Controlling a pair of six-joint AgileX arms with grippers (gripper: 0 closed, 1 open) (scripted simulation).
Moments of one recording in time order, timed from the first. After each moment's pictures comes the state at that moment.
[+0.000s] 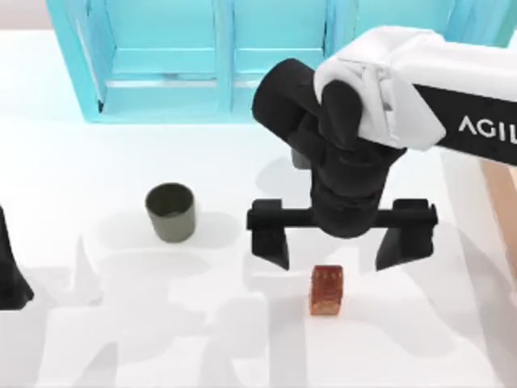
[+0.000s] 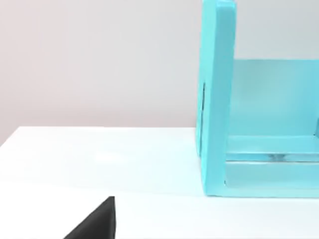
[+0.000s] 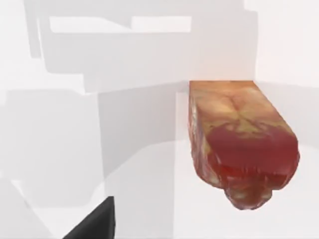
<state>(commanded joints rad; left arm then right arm) 0.00 0.00 0.00 0.00 0.00 0.00 0.76 1.96 1.54 -1.15 0.00 0.78</state>
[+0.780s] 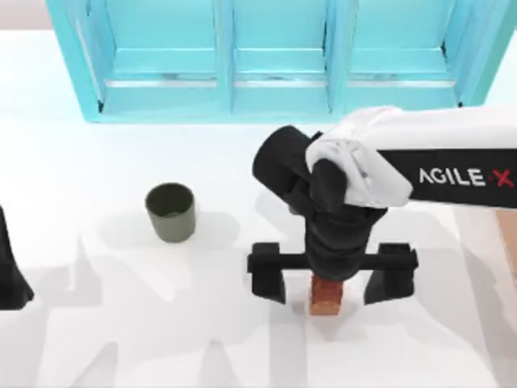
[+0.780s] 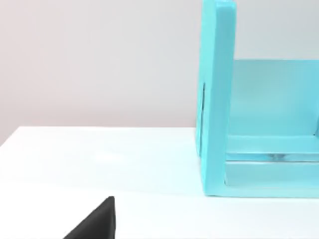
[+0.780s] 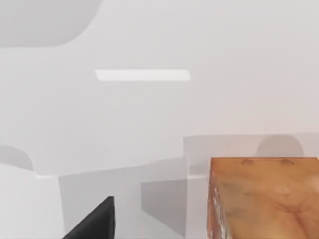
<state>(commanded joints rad) 0.00 0.00 0.00 0.00 0.00 0.00 0.76 2.05 1.35 -0.87 0.00 0.78</state>
